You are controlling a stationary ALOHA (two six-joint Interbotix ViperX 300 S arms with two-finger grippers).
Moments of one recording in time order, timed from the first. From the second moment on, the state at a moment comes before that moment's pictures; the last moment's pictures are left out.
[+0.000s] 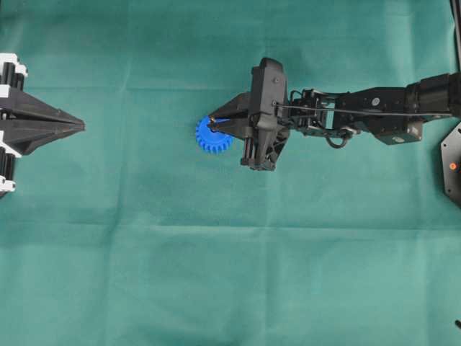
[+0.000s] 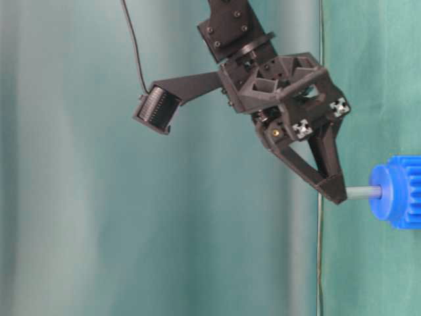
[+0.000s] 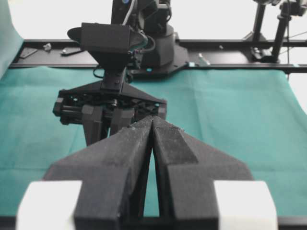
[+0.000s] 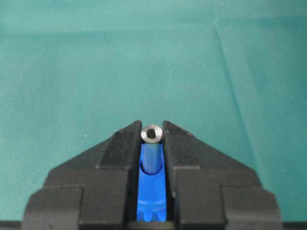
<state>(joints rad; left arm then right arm) 0.00 -0.97 1.19 0.02 -0.22 -0.01 -0.10 0.18 0.67 0.09 -0.39 -0.10</state>
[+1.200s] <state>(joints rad) 0.00 -0.96 1.19 0.02 -0.22 -0.01 -0.10 0.24 0.67 0.10 -0.40 -0.10</state>
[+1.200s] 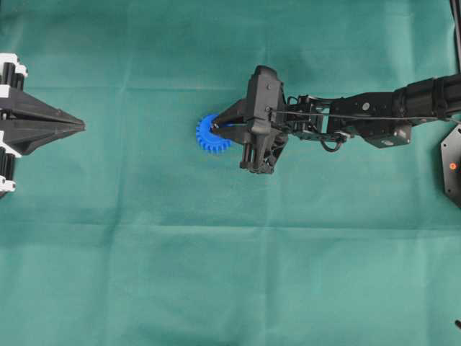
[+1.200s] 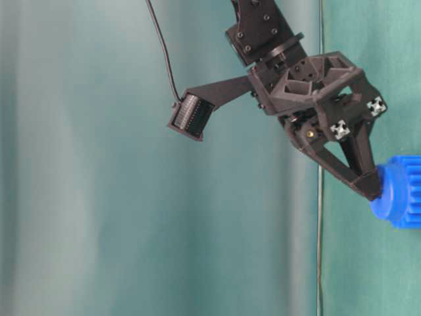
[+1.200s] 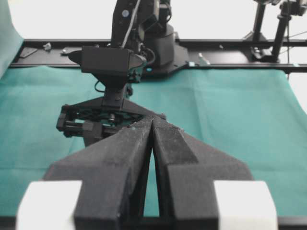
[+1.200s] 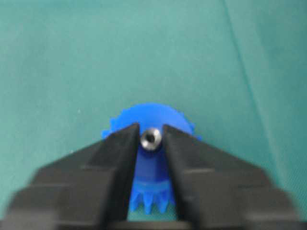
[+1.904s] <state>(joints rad) 0.00 -0.96 1.18 0.02 -0.21 -0.01 -0.10 0.15 0.66 0.10 -0.38 -0.10</state>
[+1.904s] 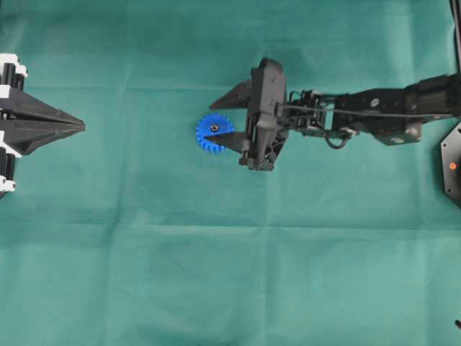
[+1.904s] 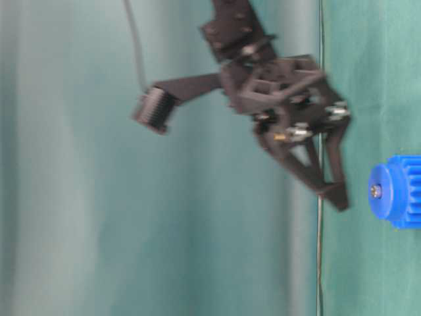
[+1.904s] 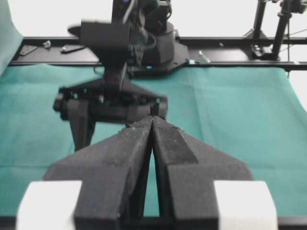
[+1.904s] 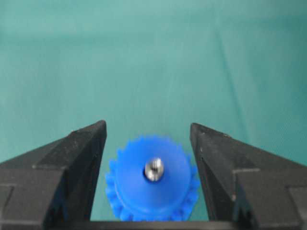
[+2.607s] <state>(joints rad) 0.00 -0.96 1.18 0.01 -0.21 -0.01 -0.10 -0.01 0.73 0.10 -0.35 -0.10</state>
